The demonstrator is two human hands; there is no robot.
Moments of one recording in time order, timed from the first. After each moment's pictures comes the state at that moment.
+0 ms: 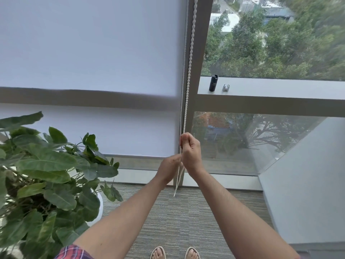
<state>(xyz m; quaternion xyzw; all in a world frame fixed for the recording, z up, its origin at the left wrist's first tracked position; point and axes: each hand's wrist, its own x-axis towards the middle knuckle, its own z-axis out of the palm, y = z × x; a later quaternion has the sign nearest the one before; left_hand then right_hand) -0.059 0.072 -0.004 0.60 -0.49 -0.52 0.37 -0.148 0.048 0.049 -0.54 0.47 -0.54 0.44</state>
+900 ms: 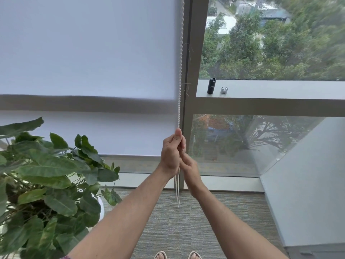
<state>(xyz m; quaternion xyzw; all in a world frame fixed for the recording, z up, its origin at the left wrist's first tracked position) -0.077 0.060 0.079 0.41 -0.41 -0.54 0.61 -0.158 0.074 0.005 -0.49 0.41 -0.48 0.60</state>
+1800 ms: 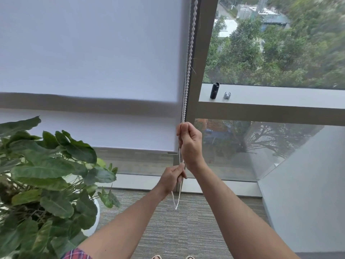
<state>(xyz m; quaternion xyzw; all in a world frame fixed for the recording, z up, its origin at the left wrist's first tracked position) -0.058 0.070 -0.021 0.53 -0.49 -0.57 0.40 -0.137 0.028 0.104 -0.54 0.39 -0.59 0.46</state>
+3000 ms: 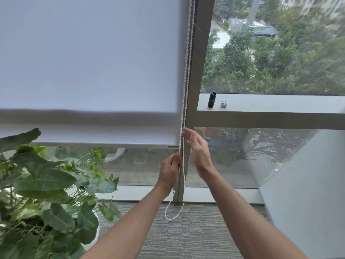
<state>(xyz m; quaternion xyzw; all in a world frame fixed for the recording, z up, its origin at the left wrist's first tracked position) -0.058 0.054 0.033 0.51 -0.47 -0.48 0.54 -0.165 0.023 0.097 -0.54 0.44 -0.51 0.50</state>
